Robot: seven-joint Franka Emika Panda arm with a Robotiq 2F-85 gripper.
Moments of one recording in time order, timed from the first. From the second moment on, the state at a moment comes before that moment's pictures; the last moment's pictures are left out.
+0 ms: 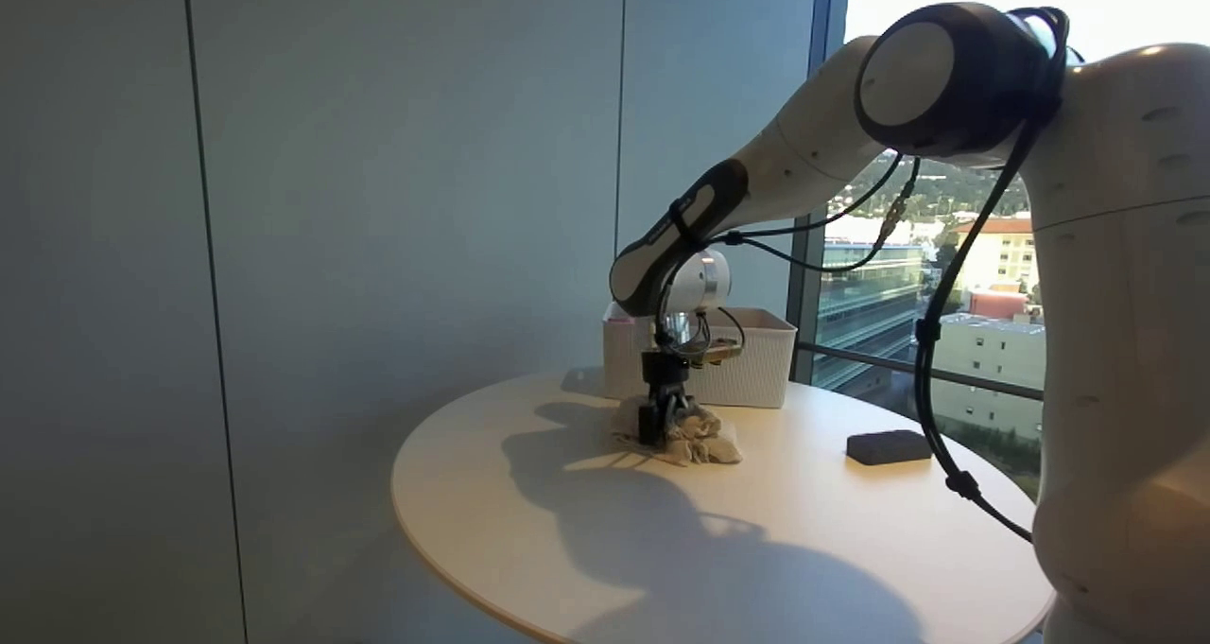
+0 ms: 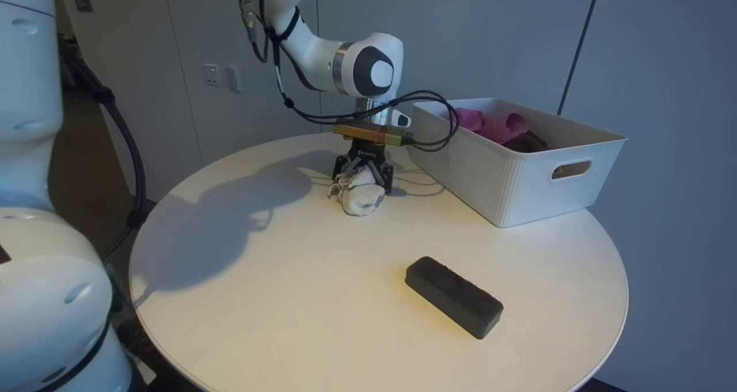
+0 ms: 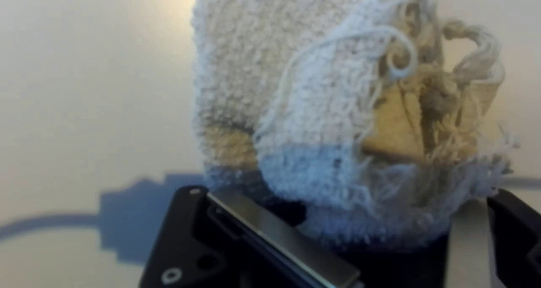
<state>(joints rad) -0.16 0.23 -0.07 -2.02 0.01 2.05 -0.40</state>
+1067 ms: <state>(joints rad) -0.09 0.17 0.01 -2.13 0.02 2.17 -0.44</state>
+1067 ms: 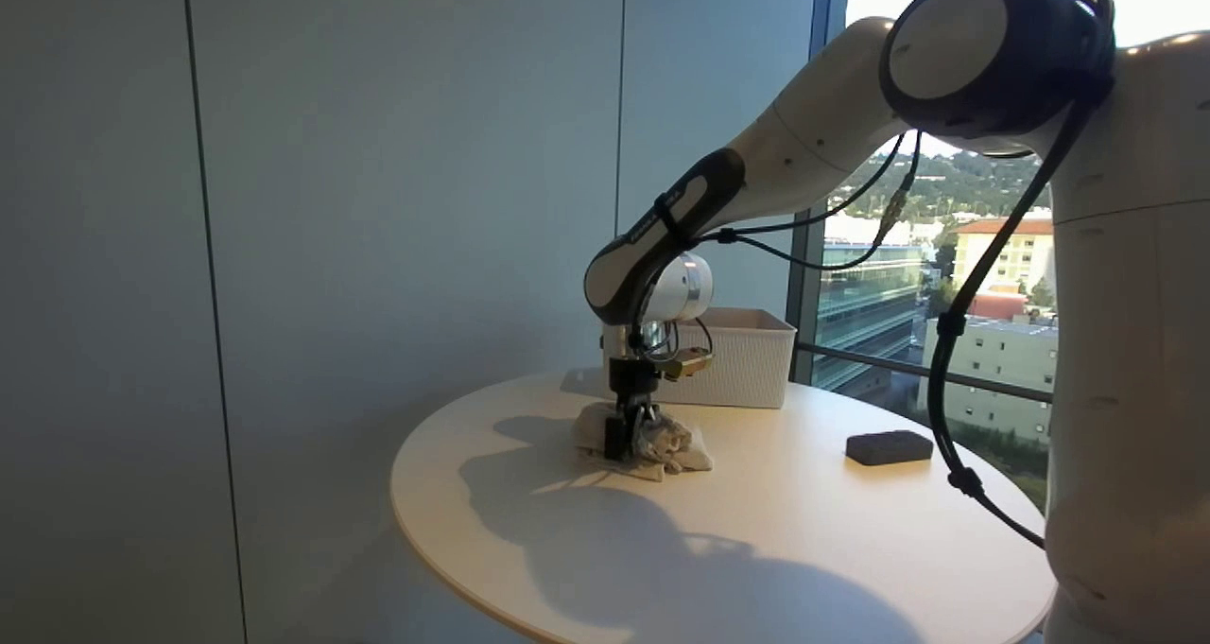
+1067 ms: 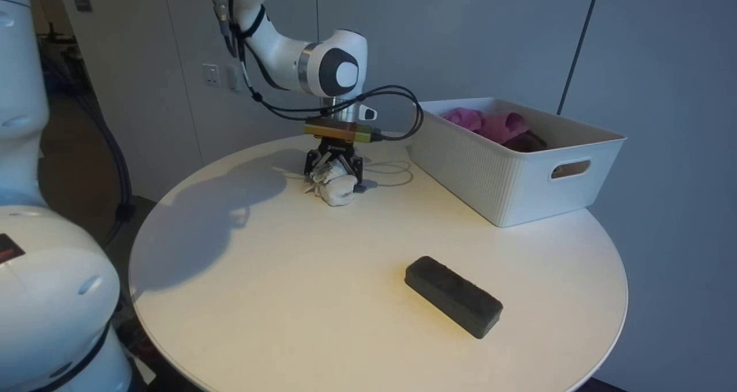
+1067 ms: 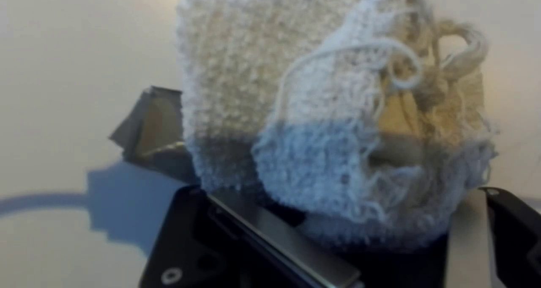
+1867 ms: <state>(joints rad) -0.04 0.16 0.02 -2.12 -0.07 2.12 -0.47</state>
